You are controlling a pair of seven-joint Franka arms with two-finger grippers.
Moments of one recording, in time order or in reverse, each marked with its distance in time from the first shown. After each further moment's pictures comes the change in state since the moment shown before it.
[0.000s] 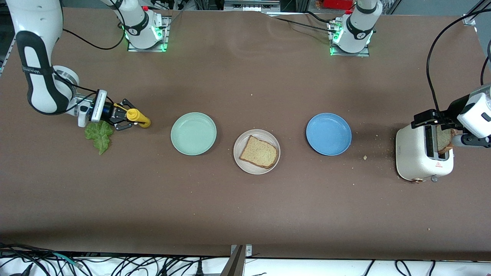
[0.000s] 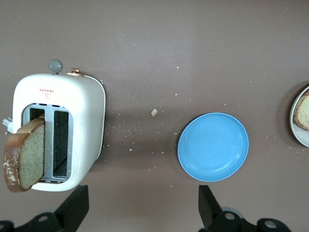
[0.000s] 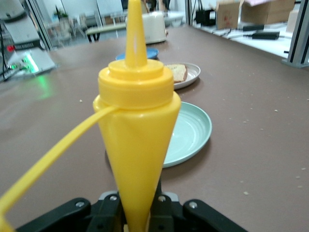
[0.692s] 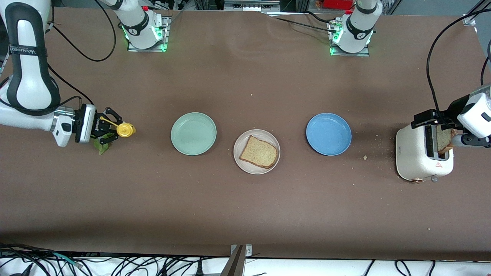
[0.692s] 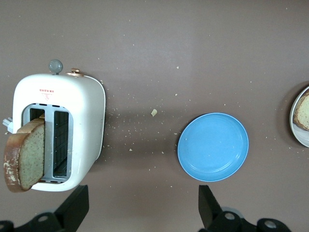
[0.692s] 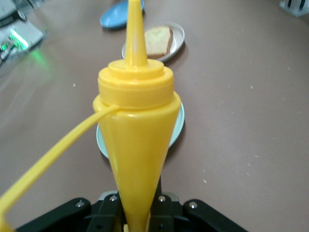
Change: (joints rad) left arm 0.000 0.000 0.000 0.000 0.000 0.000 0.000; right arm 0.056 -0.144 0.028 0.232 -0.350 0.143 0.579
